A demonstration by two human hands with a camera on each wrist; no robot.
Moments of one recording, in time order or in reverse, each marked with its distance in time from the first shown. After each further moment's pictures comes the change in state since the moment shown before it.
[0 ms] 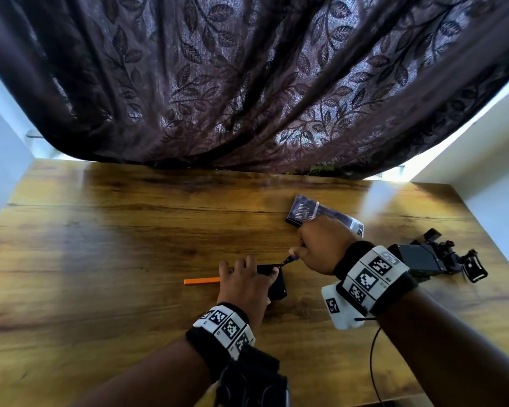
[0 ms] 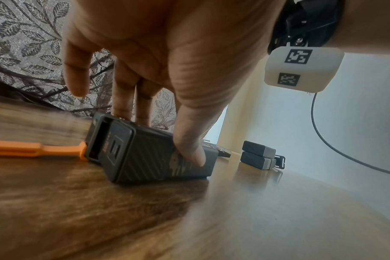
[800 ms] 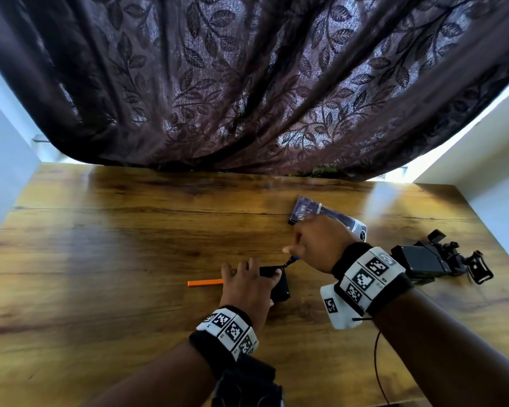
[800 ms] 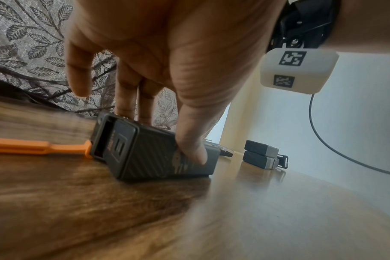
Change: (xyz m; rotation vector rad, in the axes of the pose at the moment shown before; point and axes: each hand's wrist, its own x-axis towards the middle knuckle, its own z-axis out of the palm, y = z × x) left_hand -0.001 0.001 -0.001 0.005 -0.008 -0.014; right_hand 0.006 -0.001 0.005 0.026 0.053 -0.008
